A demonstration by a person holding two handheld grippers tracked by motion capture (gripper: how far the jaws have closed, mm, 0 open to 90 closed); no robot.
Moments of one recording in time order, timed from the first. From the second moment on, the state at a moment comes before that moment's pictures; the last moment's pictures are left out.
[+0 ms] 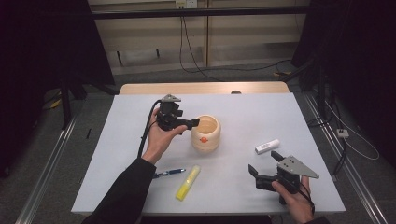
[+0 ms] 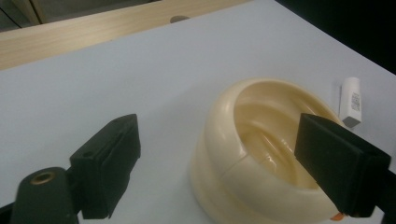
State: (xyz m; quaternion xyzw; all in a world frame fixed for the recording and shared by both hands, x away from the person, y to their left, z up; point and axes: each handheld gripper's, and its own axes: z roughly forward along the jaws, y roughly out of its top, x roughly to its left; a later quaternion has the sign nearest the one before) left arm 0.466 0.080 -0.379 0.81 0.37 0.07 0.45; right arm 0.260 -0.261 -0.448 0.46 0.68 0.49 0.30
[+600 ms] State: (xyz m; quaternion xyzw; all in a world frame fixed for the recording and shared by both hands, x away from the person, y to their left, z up) left arm 0.440 0.120 -0.369 0.80 0.33 0.10 0.49; right arm 0.261 -0.261 -0.448 0.46 0.68 0.49 0.30
